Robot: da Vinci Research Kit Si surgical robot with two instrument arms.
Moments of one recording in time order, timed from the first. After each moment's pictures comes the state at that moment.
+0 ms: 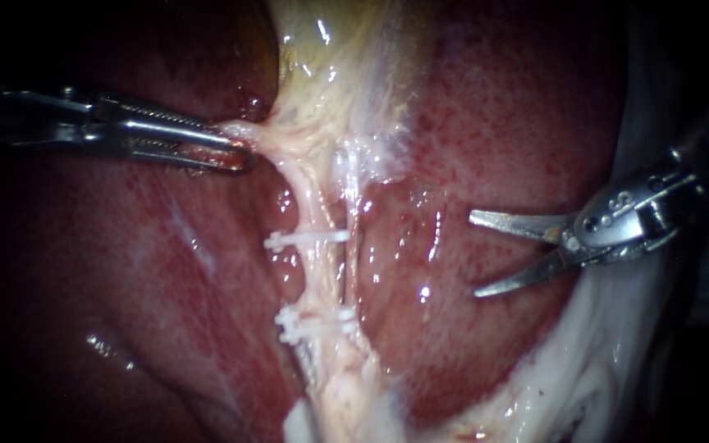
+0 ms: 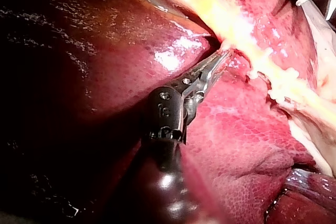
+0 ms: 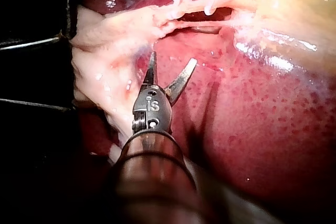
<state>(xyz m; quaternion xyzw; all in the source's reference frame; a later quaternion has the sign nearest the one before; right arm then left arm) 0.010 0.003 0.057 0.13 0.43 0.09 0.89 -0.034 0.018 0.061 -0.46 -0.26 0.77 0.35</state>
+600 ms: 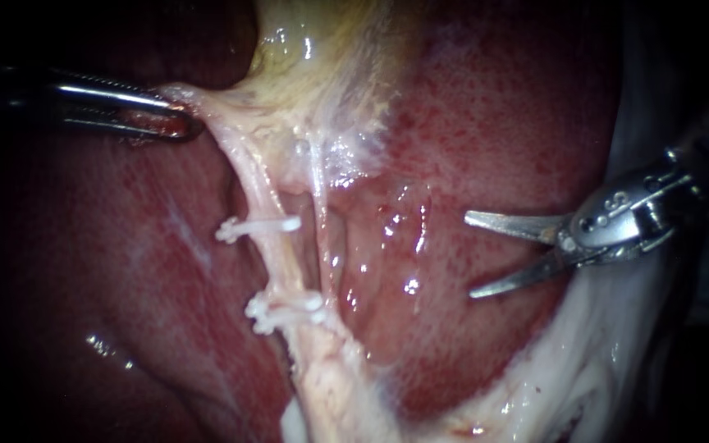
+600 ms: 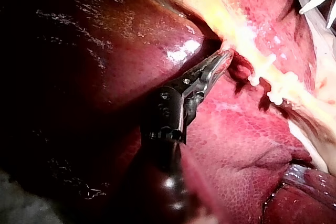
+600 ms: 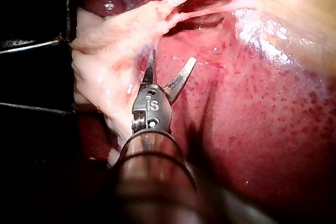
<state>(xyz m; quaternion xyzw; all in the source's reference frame) 0.012 0.003 0.057 0.16 0.44 0.07 0.88 -0.030 0.020 0.055 -0.47 -0.25 0.77 0.36</state>
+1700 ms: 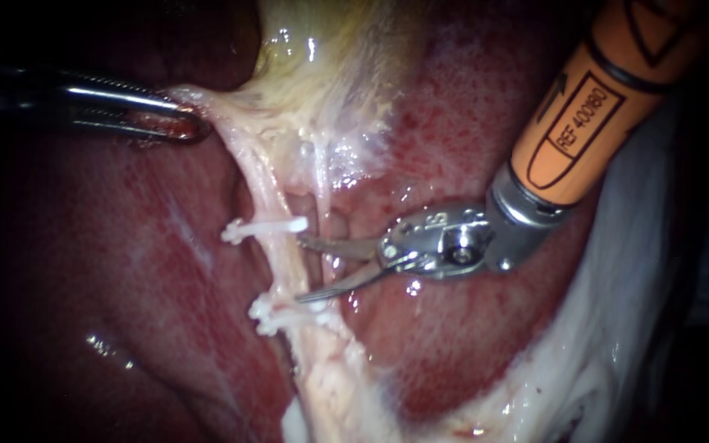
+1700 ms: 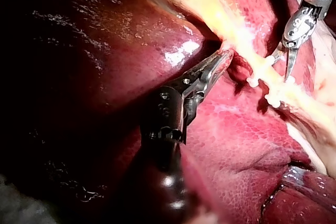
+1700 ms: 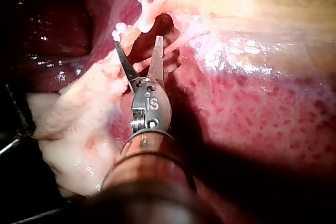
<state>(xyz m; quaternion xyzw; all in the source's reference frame) 0.025 0.000 0.068 0.37 0.45 0.15 0.80 -0.030 0.020 0.055 -0.47 -0.25 0.77 0.36</state>
